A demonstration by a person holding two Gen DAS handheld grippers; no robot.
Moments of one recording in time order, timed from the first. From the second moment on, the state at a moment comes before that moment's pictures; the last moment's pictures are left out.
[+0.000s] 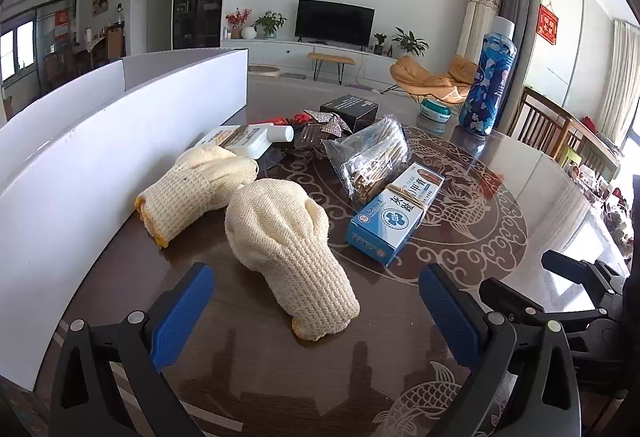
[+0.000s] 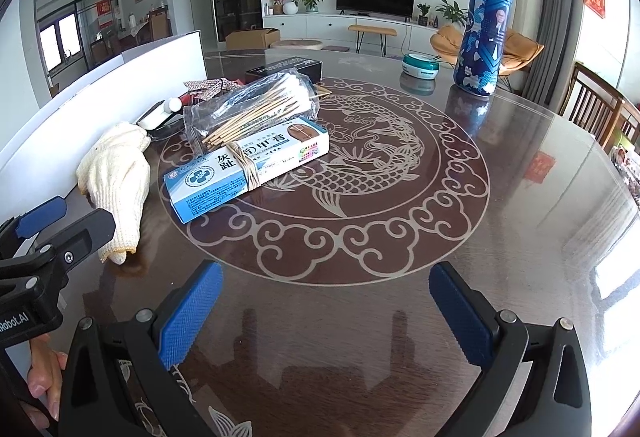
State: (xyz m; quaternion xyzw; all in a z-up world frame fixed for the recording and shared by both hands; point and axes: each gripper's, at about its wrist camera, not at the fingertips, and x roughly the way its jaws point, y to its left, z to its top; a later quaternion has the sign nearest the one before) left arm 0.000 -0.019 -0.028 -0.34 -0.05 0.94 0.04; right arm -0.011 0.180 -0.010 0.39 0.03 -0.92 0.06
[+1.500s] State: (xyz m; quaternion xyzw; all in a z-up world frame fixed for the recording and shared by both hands) left arm 0.022 -0.041 -0.029 -0.35 -0.05 0.93 0.02; right arm -0.096 0.111 -0.001 0.42 0.04 -0.89 0.16
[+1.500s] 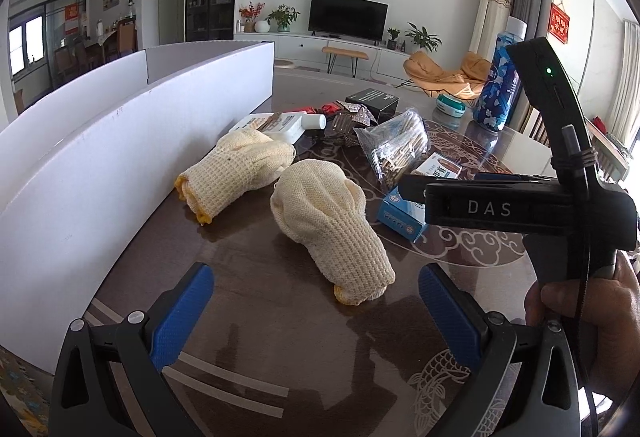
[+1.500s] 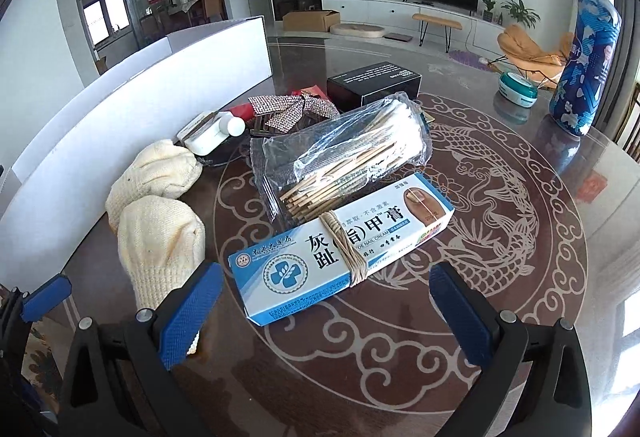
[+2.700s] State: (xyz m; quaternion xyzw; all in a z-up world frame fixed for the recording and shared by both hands) left arm 0.019 -0.016 -0.033 -0.37 0.01 0.93 0.01; right arm -0.067 0.237 -0.033 0.48 0.03 -0.88 0.04
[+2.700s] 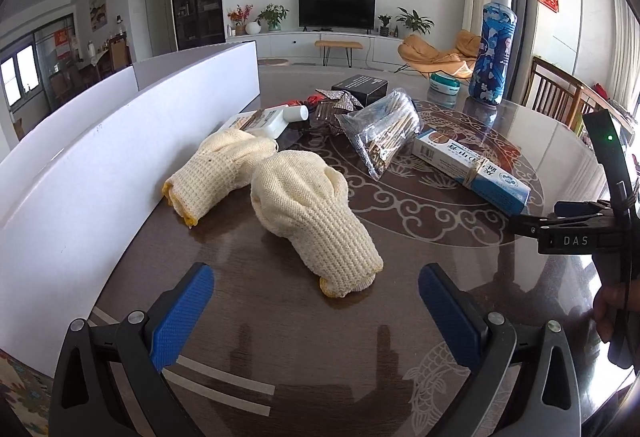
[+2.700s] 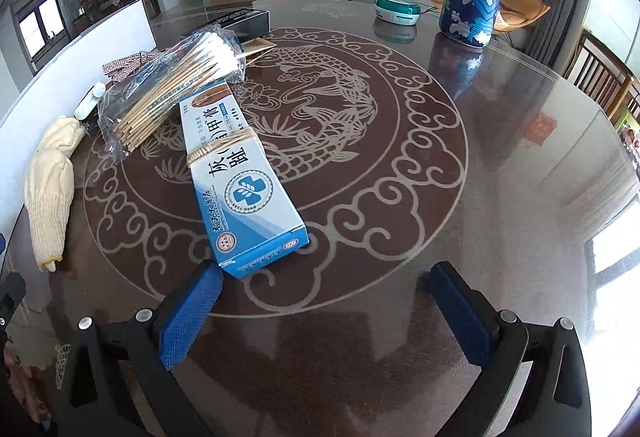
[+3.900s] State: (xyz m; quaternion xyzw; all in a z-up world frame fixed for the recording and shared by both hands) left arm -0.033 -0.035 -0.060 -0.51 -0.02 0.86 -0.04; right arm -0.060 0.232 -0.035 0.46 0.03 -0.89 0.05
